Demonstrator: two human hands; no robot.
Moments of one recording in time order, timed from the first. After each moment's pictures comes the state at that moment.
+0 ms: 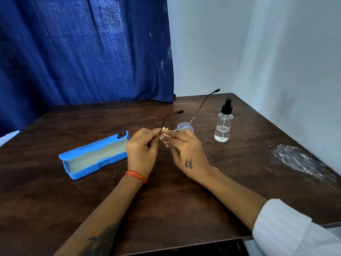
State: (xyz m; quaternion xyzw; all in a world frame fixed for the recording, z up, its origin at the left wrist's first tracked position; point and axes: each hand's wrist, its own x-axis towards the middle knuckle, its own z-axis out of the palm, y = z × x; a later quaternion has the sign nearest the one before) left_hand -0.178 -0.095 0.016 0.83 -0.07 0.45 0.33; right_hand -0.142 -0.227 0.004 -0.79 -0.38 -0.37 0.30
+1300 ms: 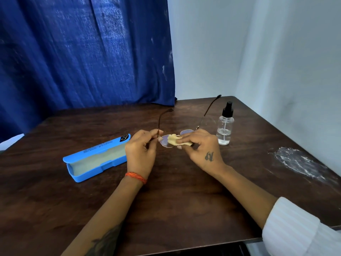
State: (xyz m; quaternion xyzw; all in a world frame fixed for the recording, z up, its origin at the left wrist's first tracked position) left_hand -0.180 -0.091 0.020 0.82 -0.06 0.45 0.35; right_hand -0.124 -0.255 0.008 -0.76 -0.34 -0.33 0.45
